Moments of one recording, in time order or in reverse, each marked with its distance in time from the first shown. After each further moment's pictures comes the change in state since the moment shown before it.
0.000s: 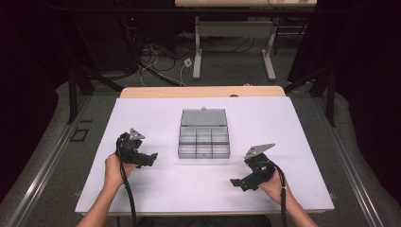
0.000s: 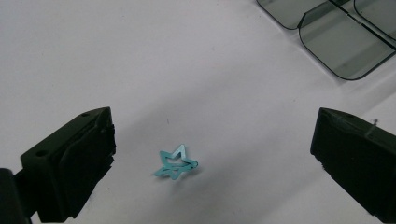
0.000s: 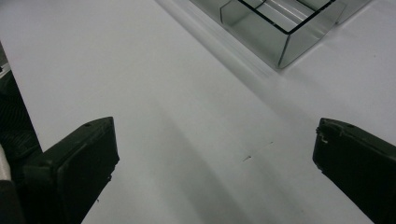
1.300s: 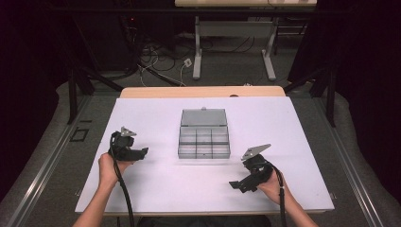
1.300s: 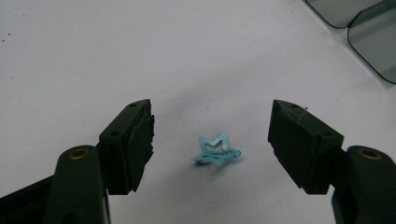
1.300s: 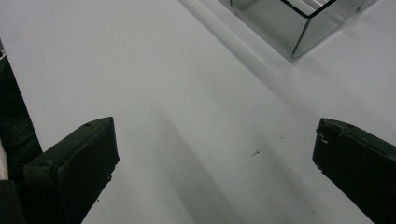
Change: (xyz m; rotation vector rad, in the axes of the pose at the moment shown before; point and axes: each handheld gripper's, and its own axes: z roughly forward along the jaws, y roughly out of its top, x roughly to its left) left arm 0.023 -0.008 -0.002 0.015 0.026 -0.070; right arm 0.001 0.000 0.007 0.059 0.011 -0.023
